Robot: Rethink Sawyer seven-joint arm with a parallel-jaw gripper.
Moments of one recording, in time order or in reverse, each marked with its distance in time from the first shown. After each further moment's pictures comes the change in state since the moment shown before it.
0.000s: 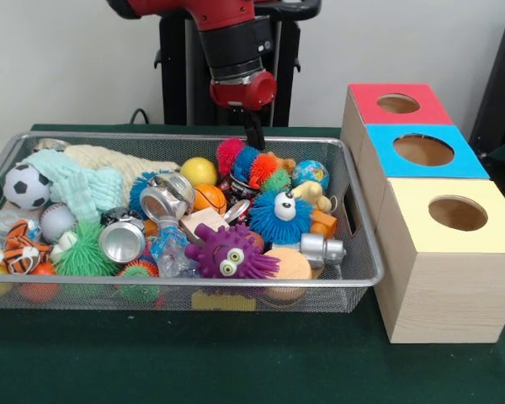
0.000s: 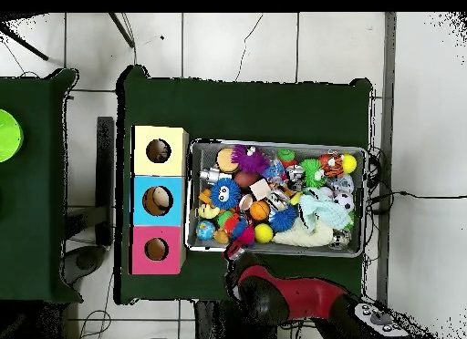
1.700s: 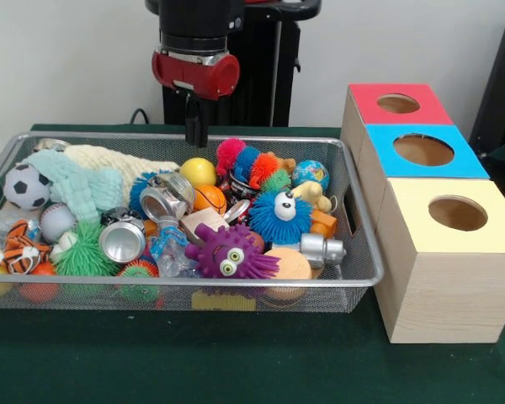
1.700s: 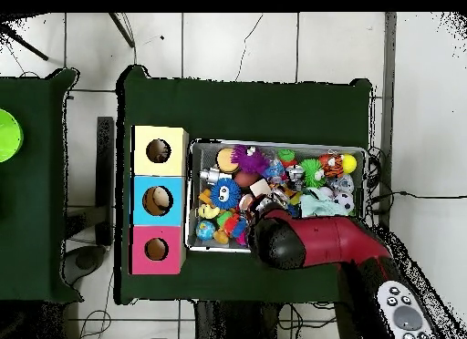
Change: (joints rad) arm 0.125 -0.288 0.029 -0.305 -0.001 0.567 0.000
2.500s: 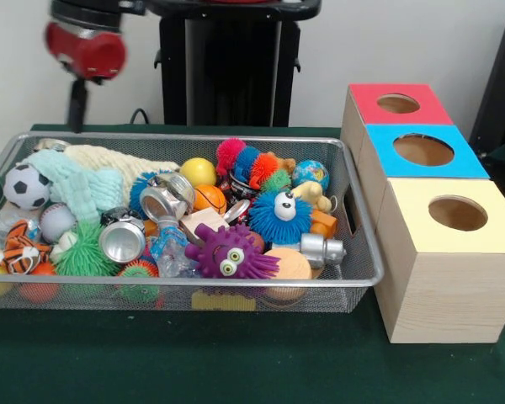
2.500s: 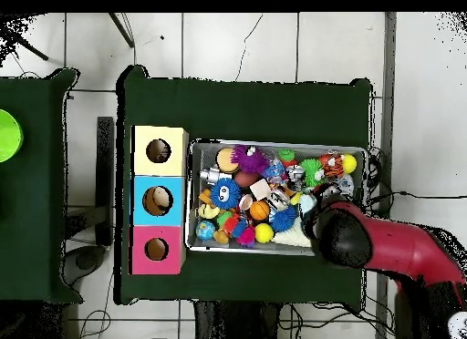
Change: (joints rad) arm -0.112 -0.017 -0.117 -0.129 0.060 0.000 0.000
